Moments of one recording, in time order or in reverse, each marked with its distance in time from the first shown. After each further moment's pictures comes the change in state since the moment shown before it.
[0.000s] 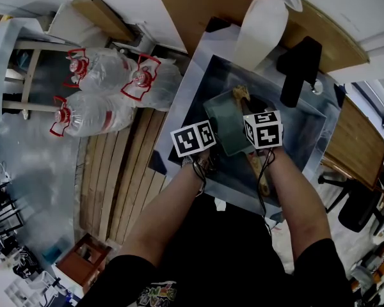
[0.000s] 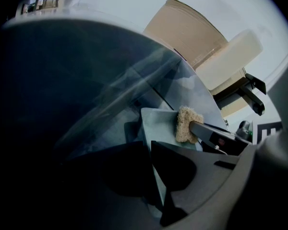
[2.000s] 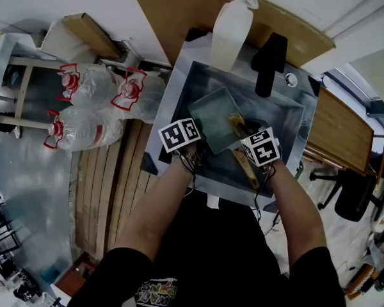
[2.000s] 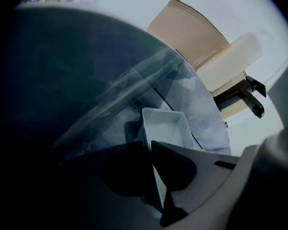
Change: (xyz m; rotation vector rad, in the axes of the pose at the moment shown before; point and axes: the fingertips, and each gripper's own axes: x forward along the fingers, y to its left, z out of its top) left arm 0.000 0.001 0.001 -0.020 -0.001 -0.012; right arm -0.065 0.005 -0.076 -0.133 0.145 0.045
